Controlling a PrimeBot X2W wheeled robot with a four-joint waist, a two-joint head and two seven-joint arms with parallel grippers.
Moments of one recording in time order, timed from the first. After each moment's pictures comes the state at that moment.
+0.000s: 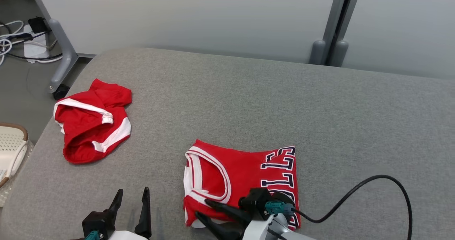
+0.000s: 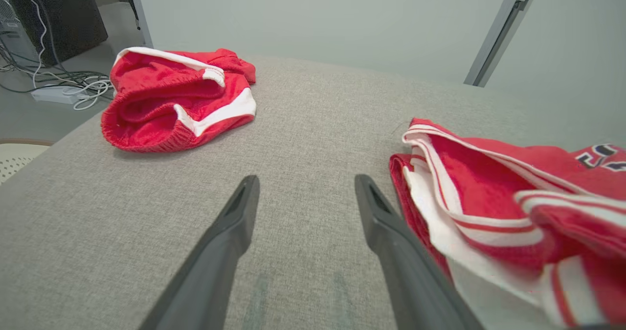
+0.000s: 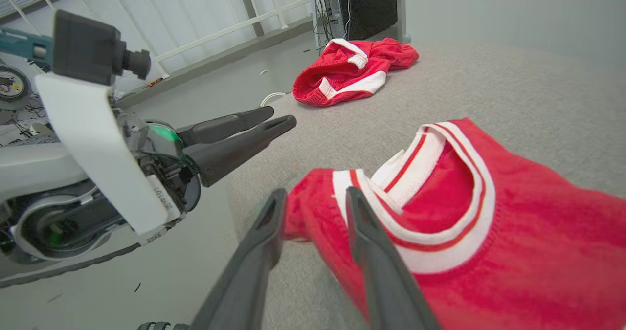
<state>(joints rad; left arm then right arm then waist) -0.02 0.05 -0.09 0.45 -0.24 0.01 -0.26 -0.55 -0.05 1.20 0.59 0.74 0.13 -0.25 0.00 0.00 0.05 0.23</state>
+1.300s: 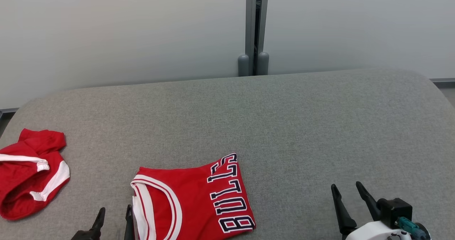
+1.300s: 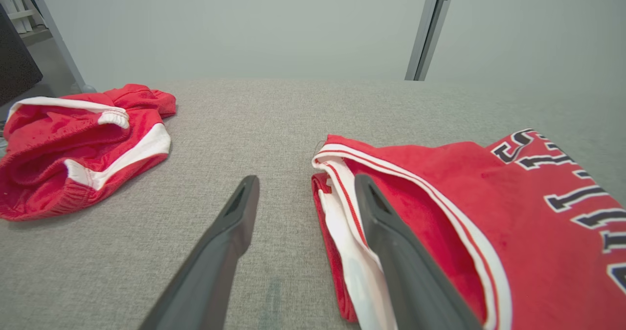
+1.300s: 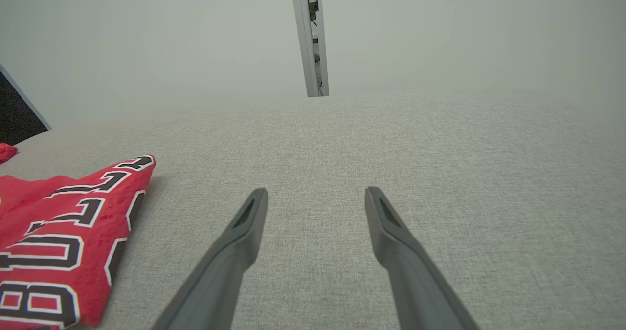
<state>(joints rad) 0.08 0.05 0.00 0.41 -0.16 0.03 -0.26 -0.08 -0.05 0.12 0.49 0.20 0.13 -0.26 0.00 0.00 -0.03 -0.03</state>
